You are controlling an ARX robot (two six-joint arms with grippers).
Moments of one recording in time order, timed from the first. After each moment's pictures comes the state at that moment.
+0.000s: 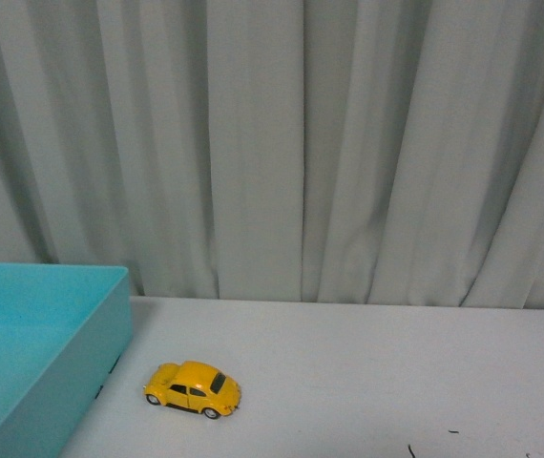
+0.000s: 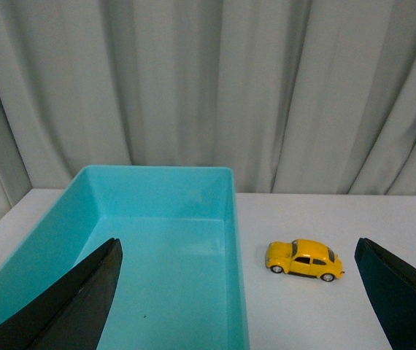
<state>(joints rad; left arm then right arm) 0.00 0.00 0.01 0.00 0.00 0.00 0.00 0.00 0.01 -0.01 0.00 -0.01</state>
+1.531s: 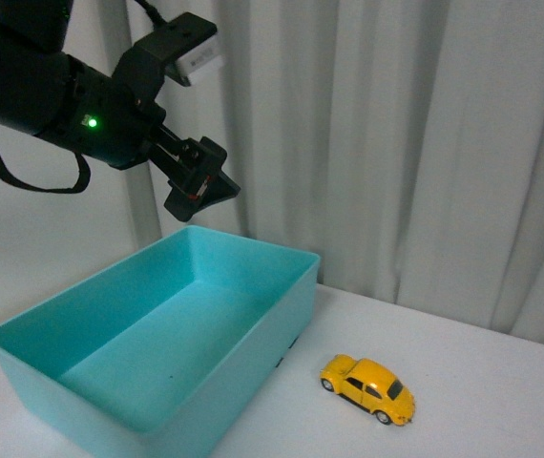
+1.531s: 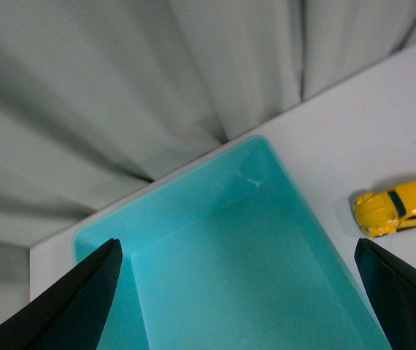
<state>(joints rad) 0.16 1.45 0.96 -0.05 0.27 0.58 0.00 0.00 0.01 0.00 0.00 -0.01</state>
